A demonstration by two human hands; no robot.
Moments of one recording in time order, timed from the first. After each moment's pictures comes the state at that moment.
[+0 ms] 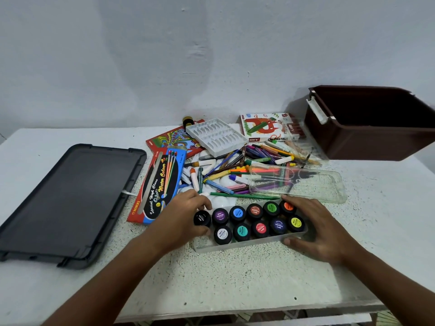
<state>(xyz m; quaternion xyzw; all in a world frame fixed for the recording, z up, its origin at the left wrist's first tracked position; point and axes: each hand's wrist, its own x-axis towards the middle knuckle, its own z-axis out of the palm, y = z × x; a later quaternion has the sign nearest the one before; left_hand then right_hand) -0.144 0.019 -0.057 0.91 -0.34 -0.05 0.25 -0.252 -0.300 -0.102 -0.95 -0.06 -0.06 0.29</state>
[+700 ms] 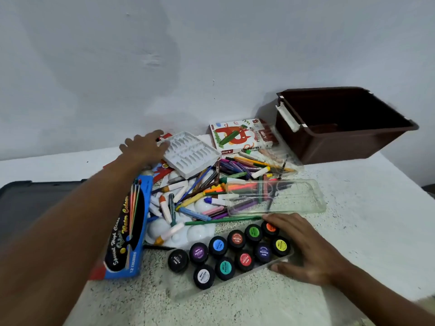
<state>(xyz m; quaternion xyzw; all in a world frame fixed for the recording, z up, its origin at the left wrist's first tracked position) 0.100 -0.044 -0.047 0.99 -0.11 -0.07 0.09 -0.251 -0.303 -0.100 -0.96 -0.06 -0.03 0.27</state>
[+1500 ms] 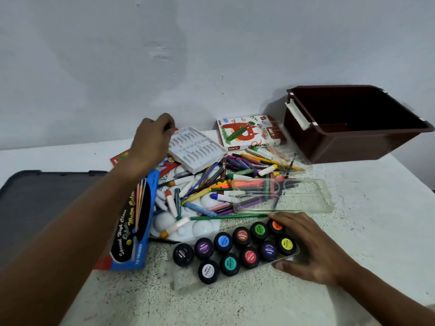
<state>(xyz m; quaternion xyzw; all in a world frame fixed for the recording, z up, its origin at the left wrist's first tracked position) 0.057 -0.039 -0.023 0.91 -0.26 0.12 0.31 -0.248 -0.306 -0.104 -0.96 -0.09 -0.06 0.27</state>
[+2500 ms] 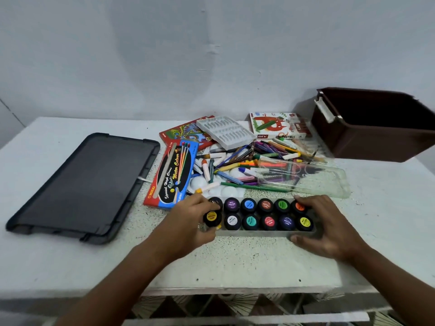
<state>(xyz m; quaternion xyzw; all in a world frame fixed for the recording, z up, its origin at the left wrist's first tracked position) -0.184 0.045 -0.064 0.87 -0.38 0.00 0.33 -0.267 -0.294 -0.099 -0.96 -0.09 -0.11 0.24</state>
